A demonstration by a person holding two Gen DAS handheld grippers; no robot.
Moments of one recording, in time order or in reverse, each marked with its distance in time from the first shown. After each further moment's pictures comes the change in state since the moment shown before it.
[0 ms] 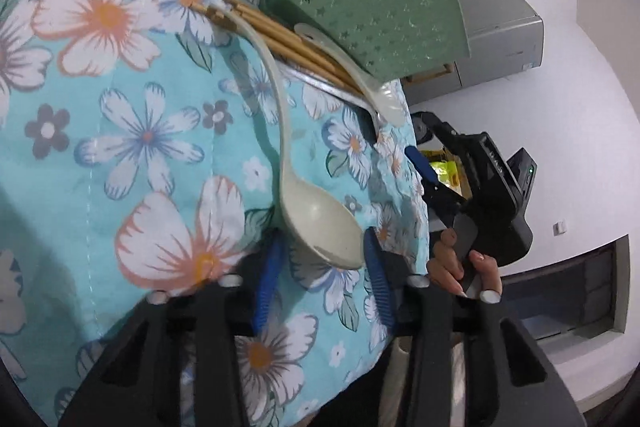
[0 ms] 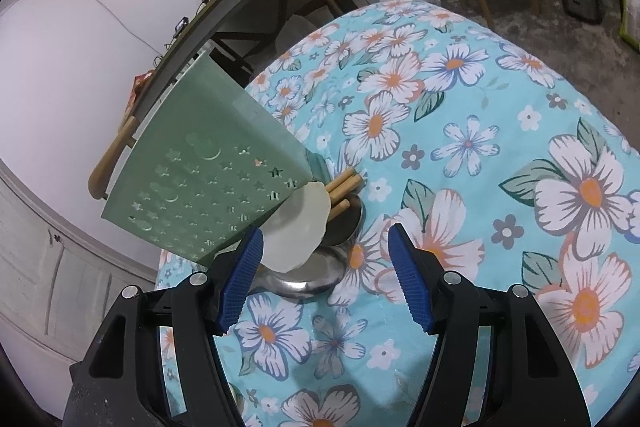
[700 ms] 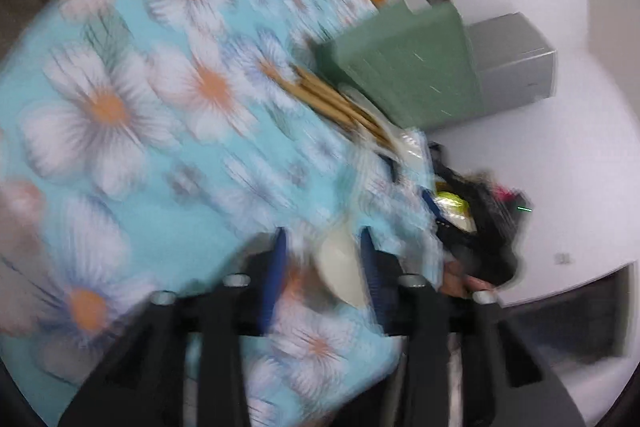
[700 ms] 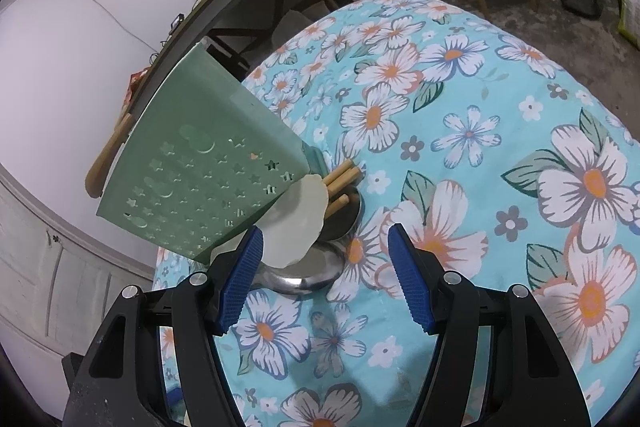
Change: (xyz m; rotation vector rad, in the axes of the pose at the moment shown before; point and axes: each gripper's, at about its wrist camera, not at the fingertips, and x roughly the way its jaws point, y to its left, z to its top) left arm -0.062 0.030 0.016 -0.095 -0.061 -0.022; right arm 0.002 0.002 -0.004 0.010 0.016 -0.009
